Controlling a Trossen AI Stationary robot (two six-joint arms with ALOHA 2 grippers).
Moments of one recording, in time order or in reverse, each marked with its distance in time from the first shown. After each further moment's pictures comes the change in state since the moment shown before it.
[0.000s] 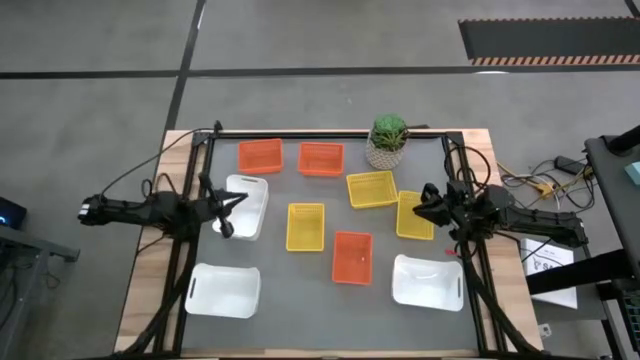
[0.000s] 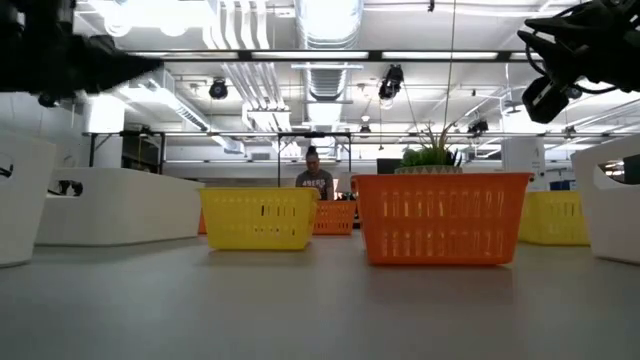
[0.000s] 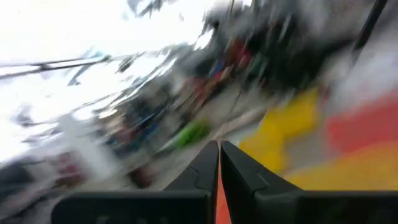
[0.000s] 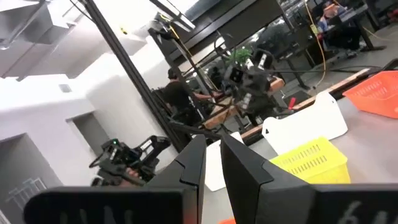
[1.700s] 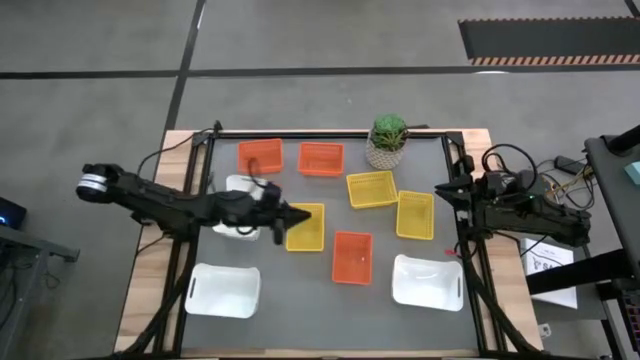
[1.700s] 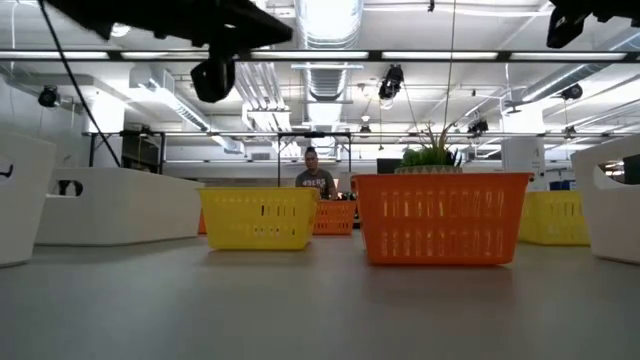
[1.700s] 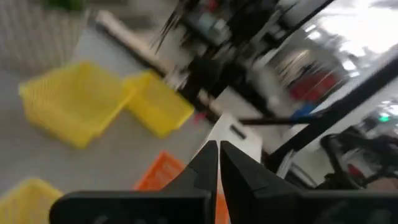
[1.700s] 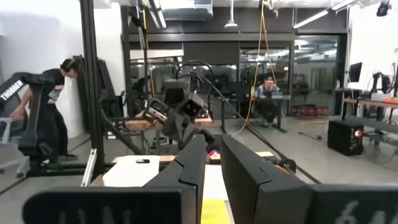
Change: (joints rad) left arm -0.004 1.148 0.621 0.216 0.149 -1.295; right arm 0.000 0.025 0.389 -0.405 0.155 -0.613
